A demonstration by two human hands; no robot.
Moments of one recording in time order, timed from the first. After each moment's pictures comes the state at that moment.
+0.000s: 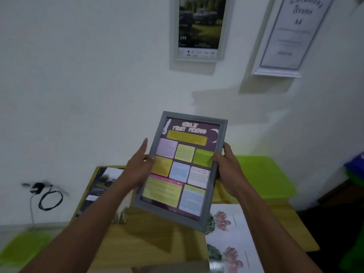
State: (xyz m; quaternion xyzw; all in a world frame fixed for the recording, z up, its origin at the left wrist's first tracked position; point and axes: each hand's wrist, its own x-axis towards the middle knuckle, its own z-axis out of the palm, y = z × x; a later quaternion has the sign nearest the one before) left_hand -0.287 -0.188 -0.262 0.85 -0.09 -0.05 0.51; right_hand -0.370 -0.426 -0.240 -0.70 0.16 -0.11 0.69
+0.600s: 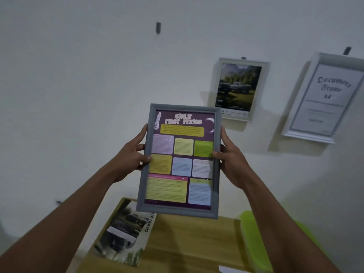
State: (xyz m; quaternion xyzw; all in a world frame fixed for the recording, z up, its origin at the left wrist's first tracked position) left_hand -0.264 -0.087 -0.120 0.75 -0.15 -0.01 0.64; right_hand -0.290 -0.378 -0.101 -0.71 -0.11 -0.06 0.69
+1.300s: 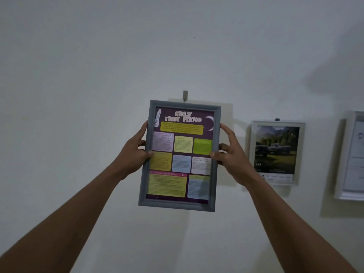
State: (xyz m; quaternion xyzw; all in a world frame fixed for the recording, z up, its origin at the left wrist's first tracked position) left_hand -0.057 0.034 0.037 0.77 -0.27 0.19 0.55; right_hand -0.103 -0.256 0.038 -0.75 -0.18 -0.24 0.59
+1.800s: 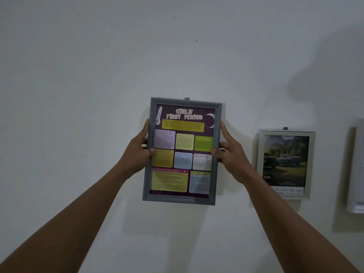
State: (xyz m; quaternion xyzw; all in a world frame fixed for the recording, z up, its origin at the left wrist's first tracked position) left_hand 0.020 0.022 0.062 0.76 -0.29 0.23 0.54; right_hand -0.045 -0.251 0.066 -0.77 -0.16 -0.30 0.54
